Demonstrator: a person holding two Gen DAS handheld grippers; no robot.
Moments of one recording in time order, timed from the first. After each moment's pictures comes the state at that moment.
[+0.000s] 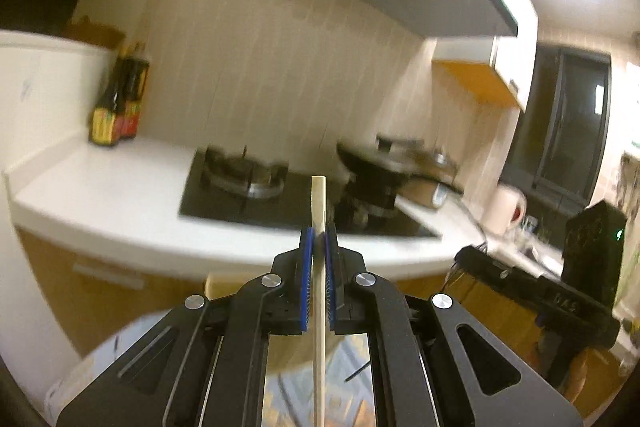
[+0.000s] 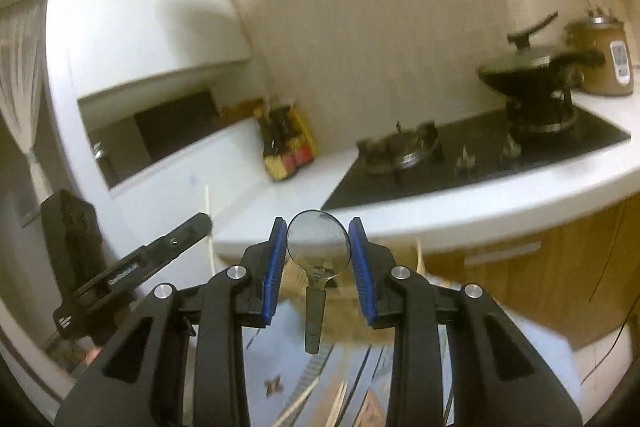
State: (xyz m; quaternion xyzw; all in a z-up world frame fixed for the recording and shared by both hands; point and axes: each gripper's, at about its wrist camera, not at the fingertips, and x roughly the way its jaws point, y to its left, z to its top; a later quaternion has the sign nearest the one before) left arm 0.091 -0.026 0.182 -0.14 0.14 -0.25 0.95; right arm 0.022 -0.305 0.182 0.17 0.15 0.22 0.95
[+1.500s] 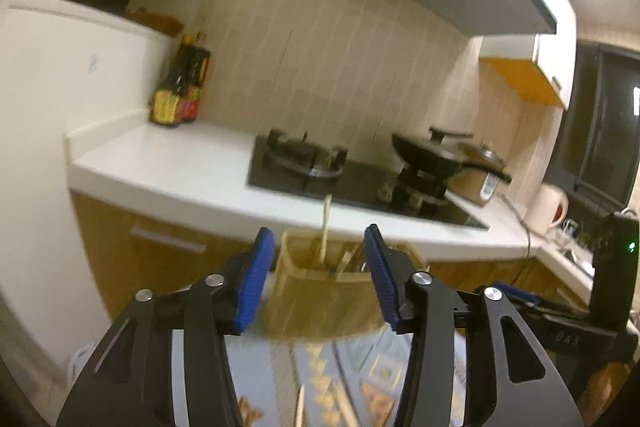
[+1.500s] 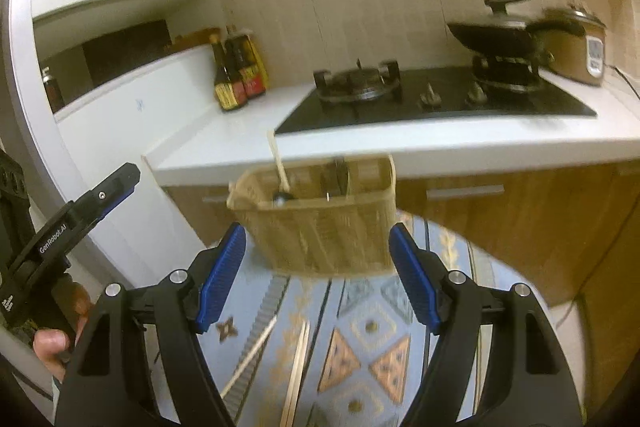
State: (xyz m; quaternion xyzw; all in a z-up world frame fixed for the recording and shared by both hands) left arm 0.048 0.012 0.124 -0.13 0.18 -0.15 0.96; right arm 0.001 -0.251 0.125 0.10 0.27 0.13 0.95
